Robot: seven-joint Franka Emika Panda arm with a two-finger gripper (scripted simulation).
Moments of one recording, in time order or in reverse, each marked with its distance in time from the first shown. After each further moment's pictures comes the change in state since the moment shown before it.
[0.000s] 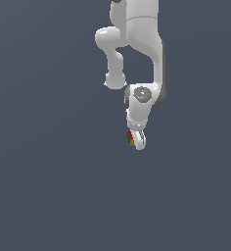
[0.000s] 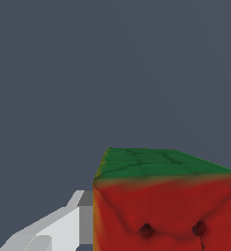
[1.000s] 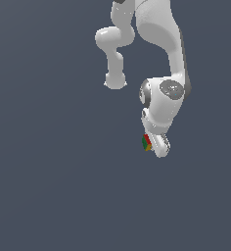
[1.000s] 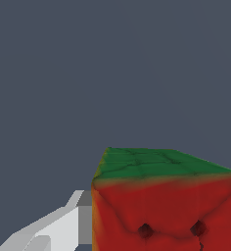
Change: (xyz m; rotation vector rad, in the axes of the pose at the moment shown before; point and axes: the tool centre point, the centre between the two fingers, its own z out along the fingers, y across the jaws) arm -0.048 -0.079 -0.070 -0.001 0.002 -0.001
